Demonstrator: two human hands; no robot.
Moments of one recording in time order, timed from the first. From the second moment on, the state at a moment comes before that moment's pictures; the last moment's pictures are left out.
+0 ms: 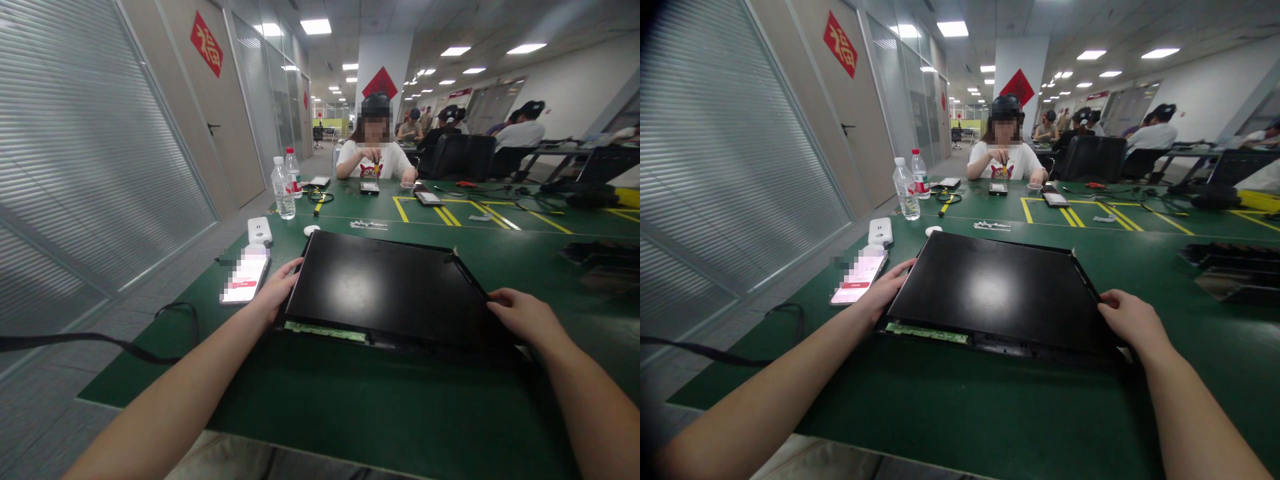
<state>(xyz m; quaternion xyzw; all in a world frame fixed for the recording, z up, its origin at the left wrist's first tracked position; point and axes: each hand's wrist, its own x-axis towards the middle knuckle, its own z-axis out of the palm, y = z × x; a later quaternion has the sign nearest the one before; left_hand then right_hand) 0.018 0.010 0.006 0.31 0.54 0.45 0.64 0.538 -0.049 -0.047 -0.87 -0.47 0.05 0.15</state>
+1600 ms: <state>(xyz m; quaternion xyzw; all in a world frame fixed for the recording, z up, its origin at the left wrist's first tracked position) 0.007 0.011 -0.002 0.41 0.45 0.45 0.65 0.519 -0.054 -0.033 -0.86 -0.48 0.08 0.14</state>
